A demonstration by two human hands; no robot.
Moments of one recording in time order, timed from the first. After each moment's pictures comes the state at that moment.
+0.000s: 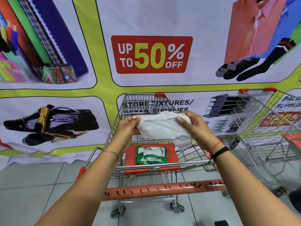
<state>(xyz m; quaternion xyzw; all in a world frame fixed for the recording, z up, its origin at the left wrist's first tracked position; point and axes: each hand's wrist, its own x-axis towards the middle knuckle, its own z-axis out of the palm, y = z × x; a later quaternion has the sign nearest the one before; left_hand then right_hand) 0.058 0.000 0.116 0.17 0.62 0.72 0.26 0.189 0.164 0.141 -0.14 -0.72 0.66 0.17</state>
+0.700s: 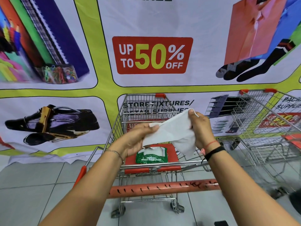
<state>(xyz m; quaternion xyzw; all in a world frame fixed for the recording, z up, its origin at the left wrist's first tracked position) 0.076 0.003 0.128 0.18 0.54 0.65 0.50 0.180 0.165 0.134 -0.32 -0.61 0.65 0.32</state>
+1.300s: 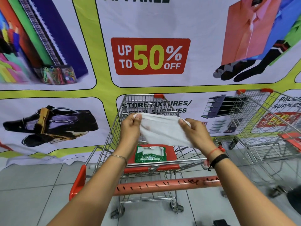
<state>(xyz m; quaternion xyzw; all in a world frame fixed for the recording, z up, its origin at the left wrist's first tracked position) 0.088 0.008 0.128 0.17 0.65 0.73 0.12 0.202 0.161 0.128 -0.25 -0.85 0.41 0.21</state>
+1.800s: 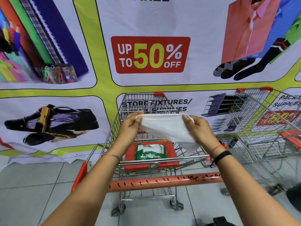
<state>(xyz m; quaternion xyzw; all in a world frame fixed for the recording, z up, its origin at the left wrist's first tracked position) 0.084 -0.008 0.129 0.27 0.72 0.62 0.13 0.208 0.166 0.129 -0.24 -0.83 0.46 0.22</state>
